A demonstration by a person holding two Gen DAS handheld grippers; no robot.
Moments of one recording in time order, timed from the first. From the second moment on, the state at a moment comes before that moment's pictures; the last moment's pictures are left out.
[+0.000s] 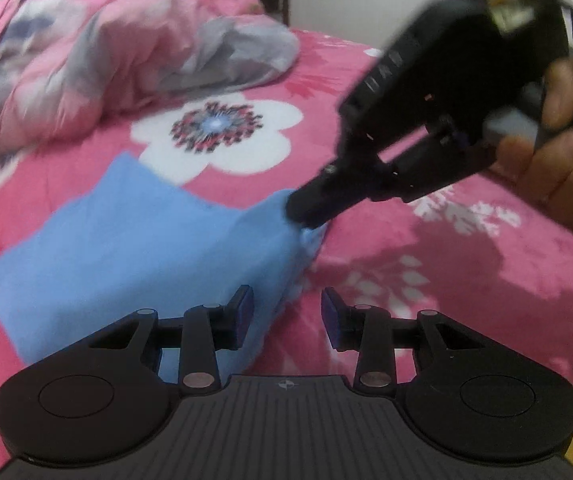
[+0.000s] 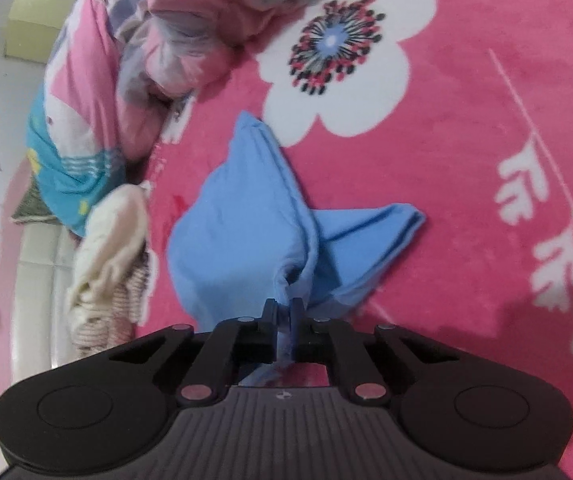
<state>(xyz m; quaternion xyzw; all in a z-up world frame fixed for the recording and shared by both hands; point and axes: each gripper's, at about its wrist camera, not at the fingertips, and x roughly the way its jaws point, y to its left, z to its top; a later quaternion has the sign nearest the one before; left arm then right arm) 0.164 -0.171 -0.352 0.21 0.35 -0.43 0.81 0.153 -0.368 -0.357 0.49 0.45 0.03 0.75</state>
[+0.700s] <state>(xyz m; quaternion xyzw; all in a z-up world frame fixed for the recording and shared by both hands) 0.240 -0.124 -0.334 -0.08 0.42 -0.30 0.85 0.154 -0.414 -0.382 0.64 0.38 0.04 0.67</state>
